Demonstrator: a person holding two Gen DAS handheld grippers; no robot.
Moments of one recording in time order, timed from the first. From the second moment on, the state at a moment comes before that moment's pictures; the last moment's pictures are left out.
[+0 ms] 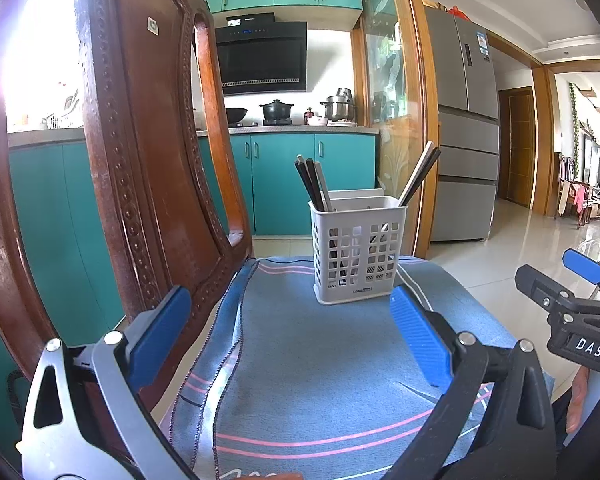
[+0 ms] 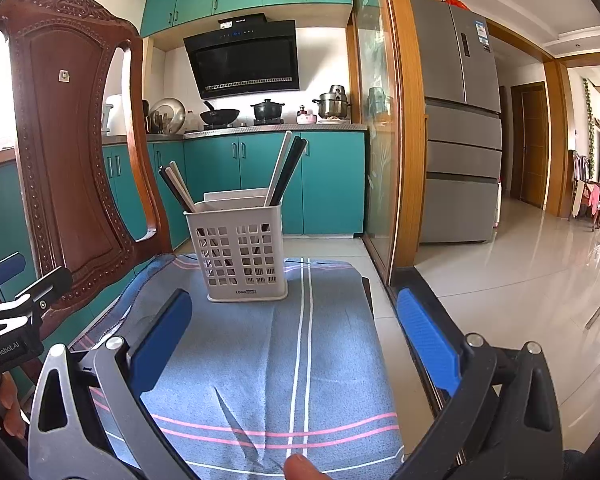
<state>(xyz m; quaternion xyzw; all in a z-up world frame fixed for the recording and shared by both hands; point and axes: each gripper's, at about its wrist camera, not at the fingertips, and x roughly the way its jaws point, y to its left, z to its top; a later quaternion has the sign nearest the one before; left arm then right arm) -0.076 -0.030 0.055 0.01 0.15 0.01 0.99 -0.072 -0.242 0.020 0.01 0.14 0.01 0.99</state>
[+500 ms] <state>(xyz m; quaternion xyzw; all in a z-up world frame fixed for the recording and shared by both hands) -0.075 -0.027 0.054 0.00 0.15 0.01 0.99 -0.072 -0.244 0.018 0.01 0.14 0.01 0.99</state>
